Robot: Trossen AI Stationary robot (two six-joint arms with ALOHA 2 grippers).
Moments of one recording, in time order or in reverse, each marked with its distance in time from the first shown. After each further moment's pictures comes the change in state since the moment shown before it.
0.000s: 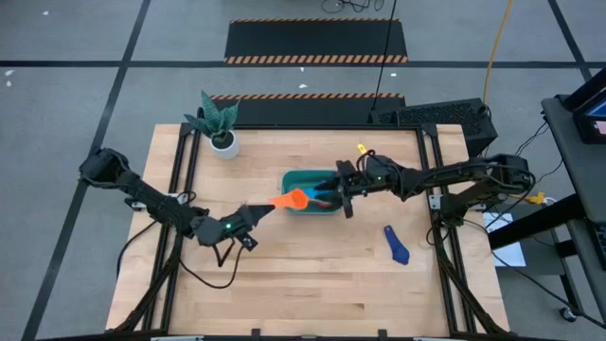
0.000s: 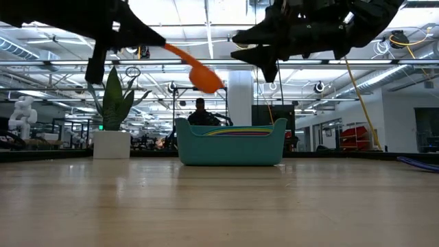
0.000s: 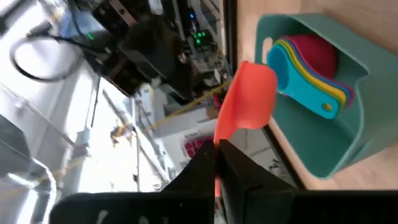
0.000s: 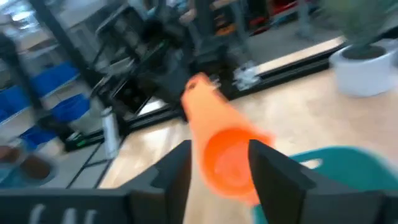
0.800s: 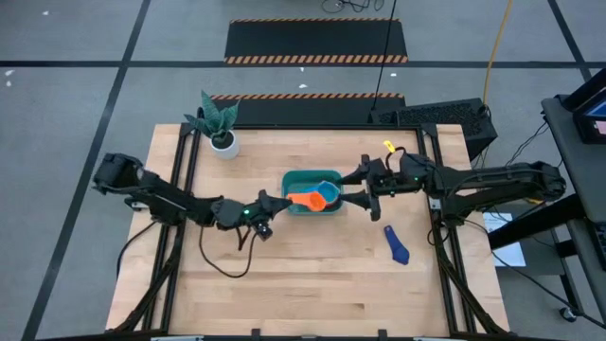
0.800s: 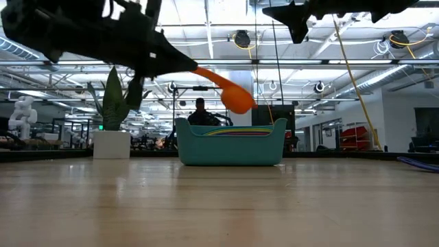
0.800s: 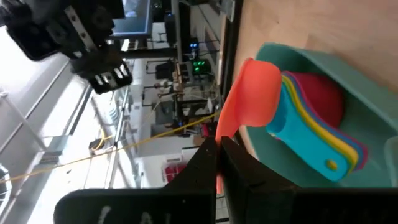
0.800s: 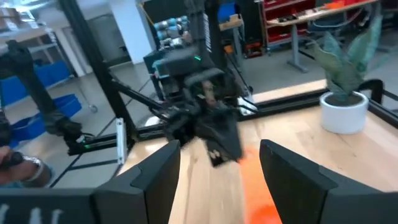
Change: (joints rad) left arm 0.241 0.195 0.000 0.232 0.391 -0.125; right arm 0.097 -0.384 0.001 -0.329 0.127 -0.095
